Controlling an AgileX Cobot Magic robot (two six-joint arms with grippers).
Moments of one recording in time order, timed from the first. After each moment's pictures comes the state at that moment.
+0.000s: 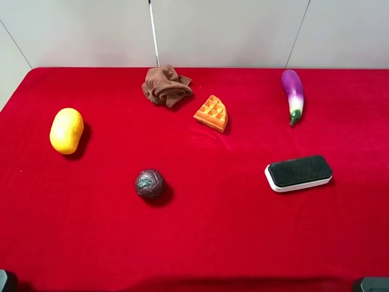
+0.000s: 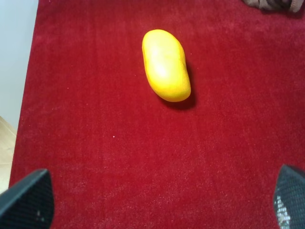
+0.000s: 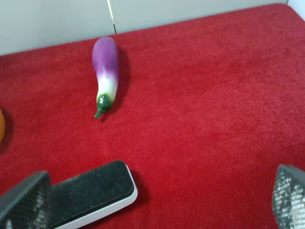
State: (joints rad) left arm -0.05 0.00 -0.49 0.02 1.07 0.08; right arm -0.11 -0.01 -0.49 0.03 1.02 0.05
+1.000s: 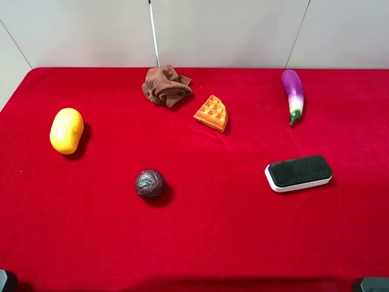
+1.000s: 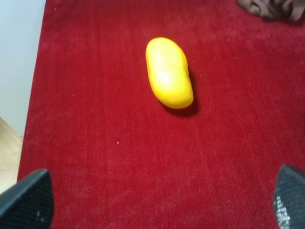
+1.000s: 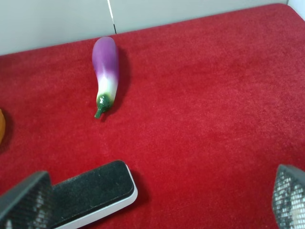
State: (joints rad) left arm -0.05 0.03 -0.53 0.03 1.07 0.07; right arm -0.11 -0.01 -0.49 0.03 1.02 0.05
